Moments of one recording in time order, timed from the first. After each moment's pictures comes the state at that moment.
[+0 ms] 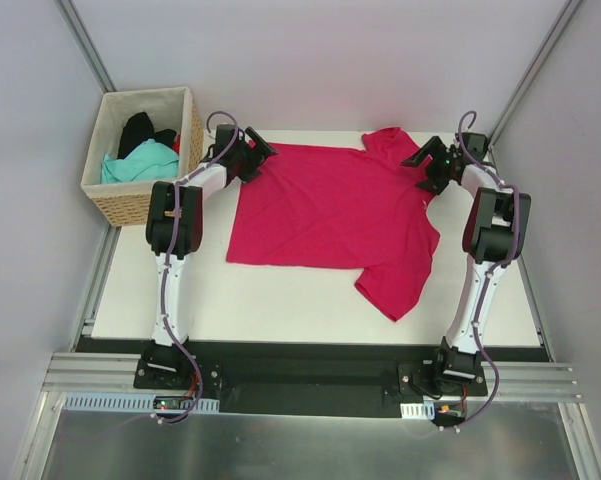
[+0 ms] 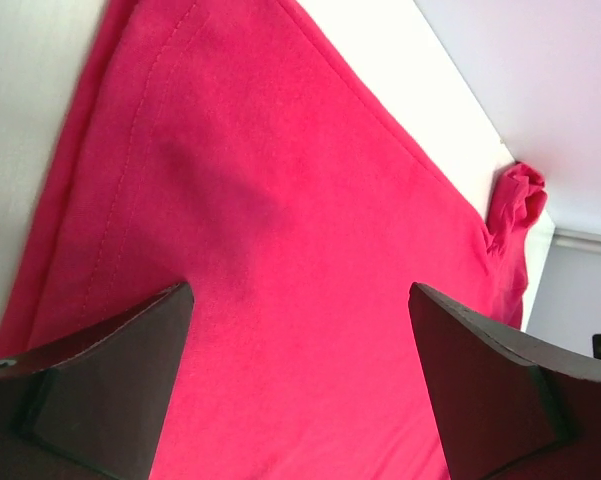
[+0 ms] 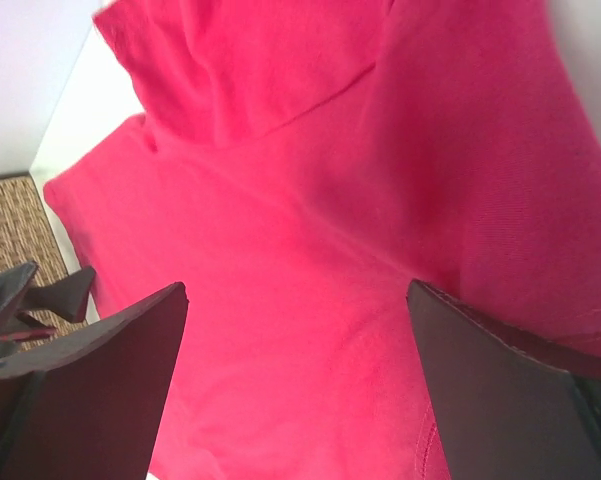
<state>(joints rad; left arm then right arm) -0.17 2.38 1.81 -0.01 0.25 -0.96 -0.15 2.33 1.79 -0.26 -0.53 0.64</state>
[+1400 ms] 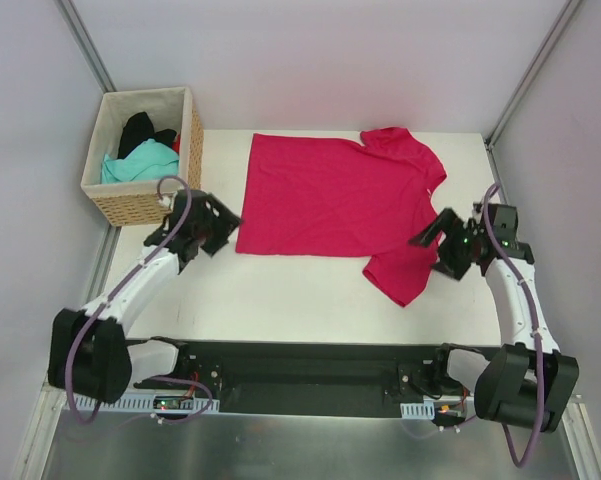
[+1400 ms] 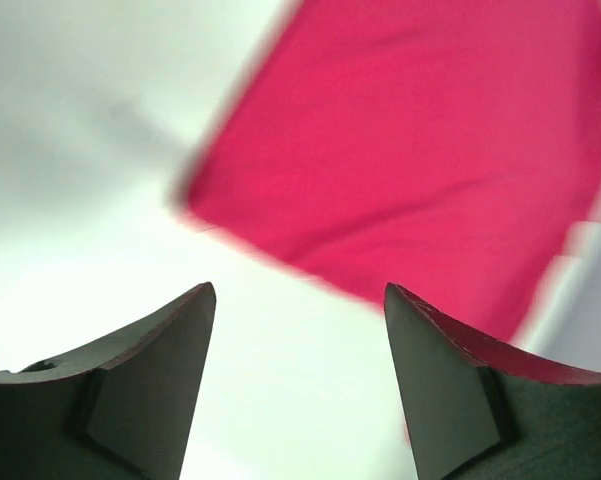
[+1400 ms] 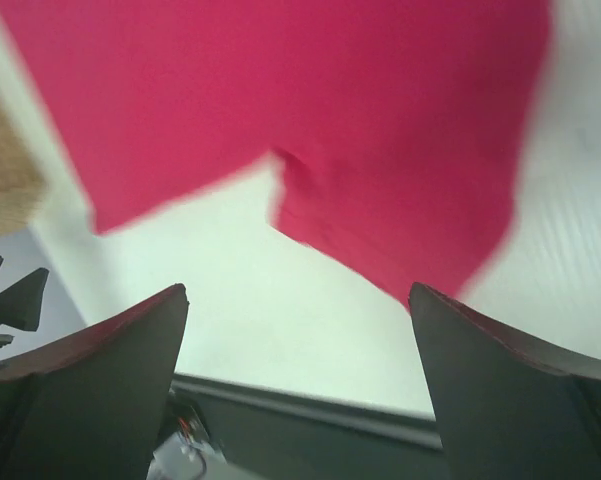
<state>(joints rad) -0.24 1.17 0.84 -0.28 0.05 -1.02 -0.17 1.10 0.89 -0.65 -0.49 0.55</state>
